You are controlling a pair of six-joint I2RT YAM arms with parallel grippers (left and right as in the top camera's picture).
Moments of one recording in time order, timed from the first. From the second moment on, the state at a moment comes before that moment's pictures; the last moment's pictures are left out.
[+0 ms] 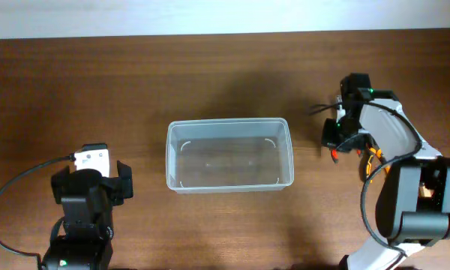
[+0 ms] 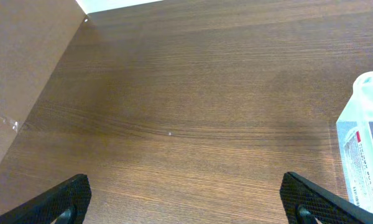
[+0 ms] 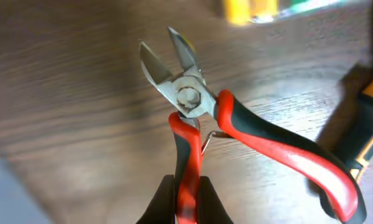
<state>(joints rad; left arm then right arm) -0.04 0.66 0.72 -0.67 -0.35 0.09 -0.06 1.87 1.33 -1.00 0.00 0.22</state>
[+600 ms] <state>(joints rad) -0.04 0.66 0.72 -0.67 -0.35 0.09 0.28 1.86 1.63 -1.25 0.01 0.17</state>
